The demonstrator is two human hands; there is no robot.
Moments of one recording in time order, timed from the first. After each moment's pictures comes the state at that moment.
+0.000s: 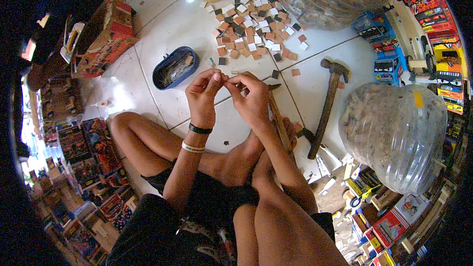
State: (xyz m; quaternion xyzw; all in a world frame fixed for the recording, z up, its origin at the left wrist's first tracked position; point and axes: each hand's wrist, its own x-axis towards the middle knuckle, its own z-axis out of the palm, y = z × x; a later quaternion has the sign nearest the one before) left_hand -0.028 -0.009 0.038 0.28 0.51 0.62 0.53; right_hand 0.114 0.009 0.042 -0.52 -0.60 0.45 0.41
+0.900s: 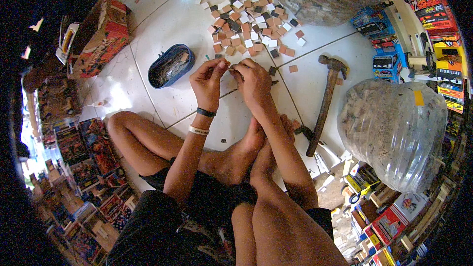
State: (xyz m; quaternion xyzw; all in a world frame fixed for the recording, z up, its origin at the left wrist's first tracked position) left_hand -0.020 0.019 -0.006 0.36 0.55 0.61 0.45; right_hand 0.120 0.036 0.003 -0.55 -0.72 0.26 0.34
